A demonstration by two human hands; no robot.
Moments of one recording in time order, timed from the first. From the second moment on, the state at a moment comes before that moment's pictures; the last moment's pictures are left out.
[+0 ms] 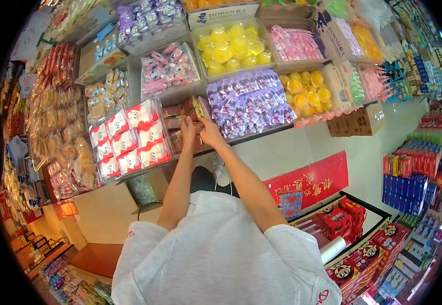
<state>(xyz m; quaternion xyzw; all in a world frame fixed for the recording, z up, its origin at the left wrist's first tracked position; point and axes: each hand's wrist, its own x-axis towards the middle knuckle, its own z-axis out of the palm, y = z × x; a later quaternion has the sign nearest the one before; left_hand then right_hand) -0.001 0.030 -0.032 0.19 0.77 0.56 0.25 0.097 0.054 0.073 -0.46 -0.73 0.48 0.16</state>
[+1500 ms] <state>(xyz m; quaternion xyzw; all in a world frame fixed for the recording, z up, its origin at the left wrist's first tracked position) 0.142 0.027 0.147 0.52 0.43 0.41 0.61 0.306 -0.049 0.157 -0.51 -0.38 0.51 0.58</state>
